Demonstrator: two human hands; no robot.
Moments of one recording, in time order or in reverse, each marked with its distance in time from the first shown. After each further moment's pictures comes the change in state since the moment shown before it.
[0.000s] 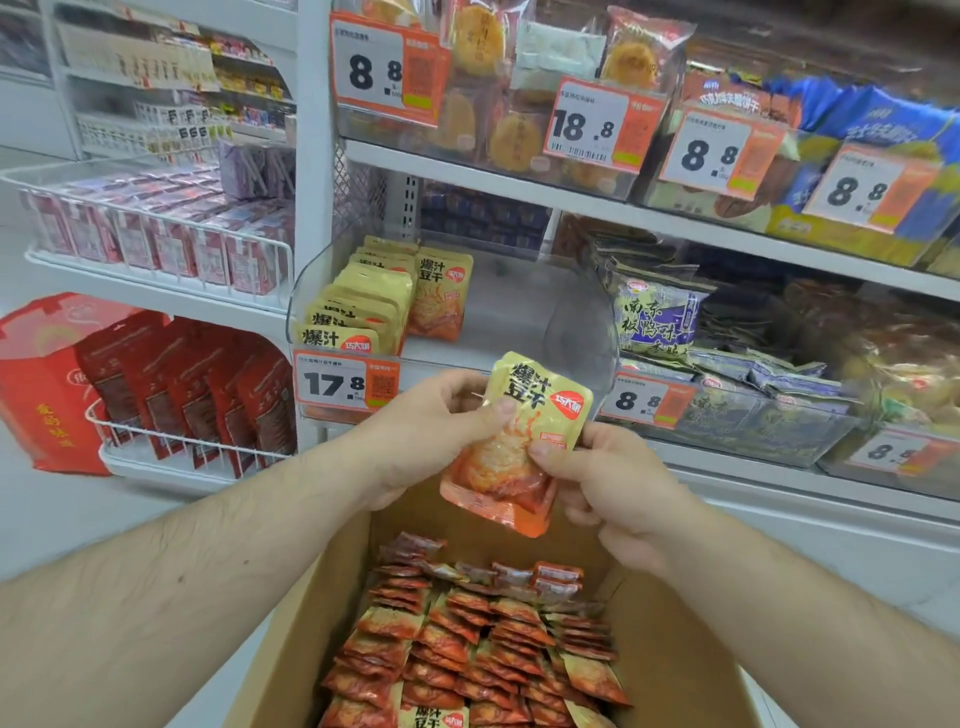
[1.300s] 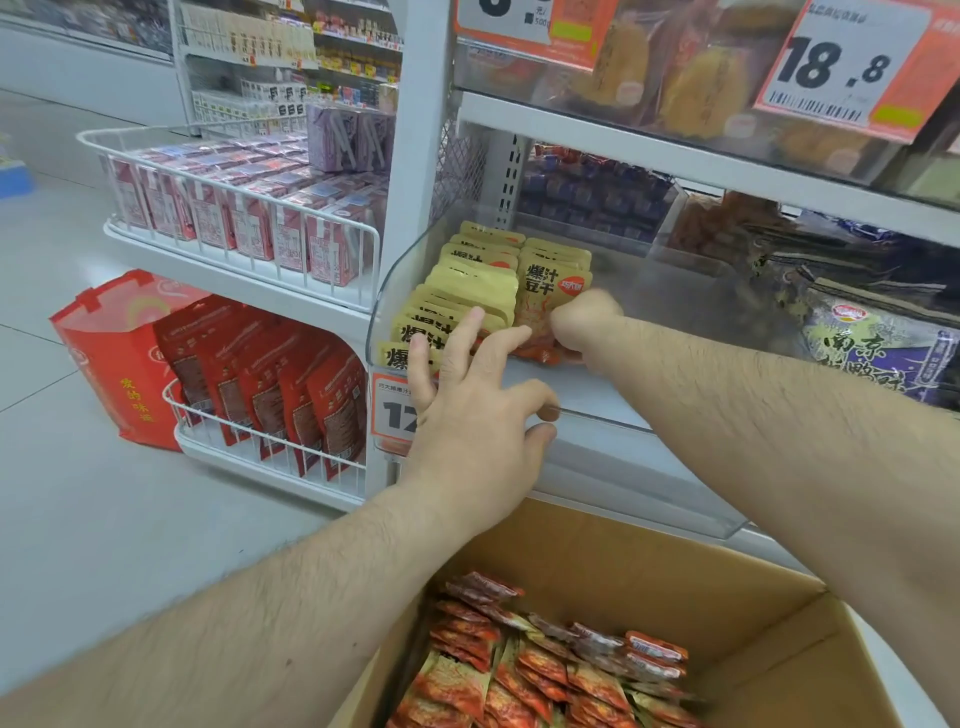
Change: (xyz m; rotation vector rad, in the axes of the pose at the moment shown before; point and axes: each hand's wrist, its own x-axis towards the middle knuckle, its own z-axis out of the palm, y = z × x) left_hand 0.068 -0.059 -0.056 1.036 0.611 0.474; right_hand 0.301 -0.063 0.084 -0.676 0.330 -0.162
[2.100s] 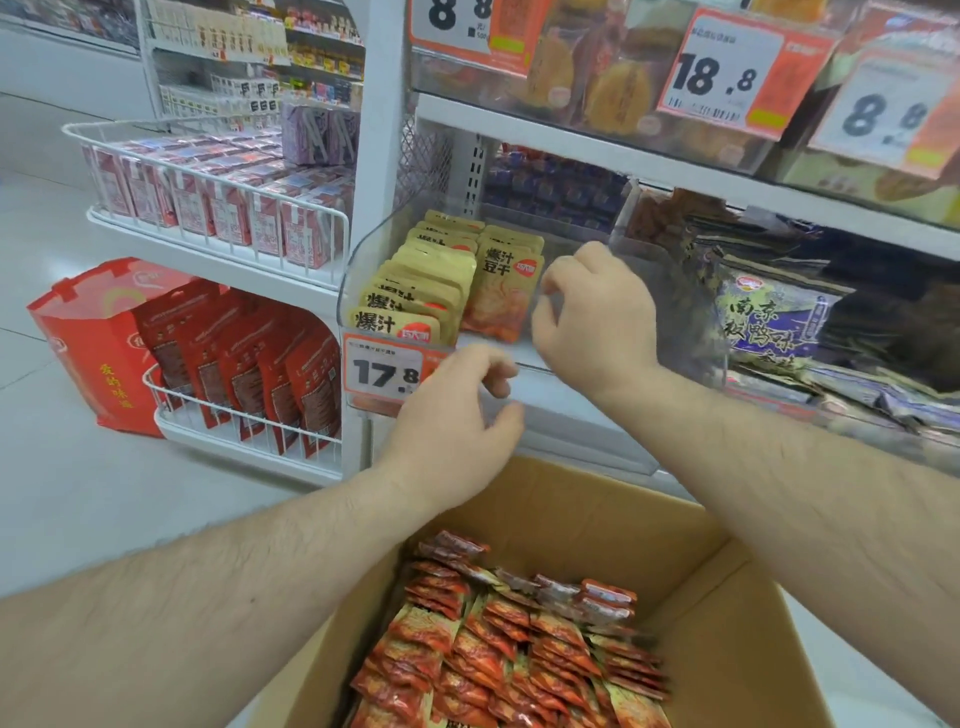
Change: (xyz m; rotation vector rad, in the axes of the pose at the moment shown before) left_hand -0.026 0.035 -0.020 -0.507 -0.100 -0.142; right_hand -0.125 0.027 -0.070 -0.376 0.601 -0.987
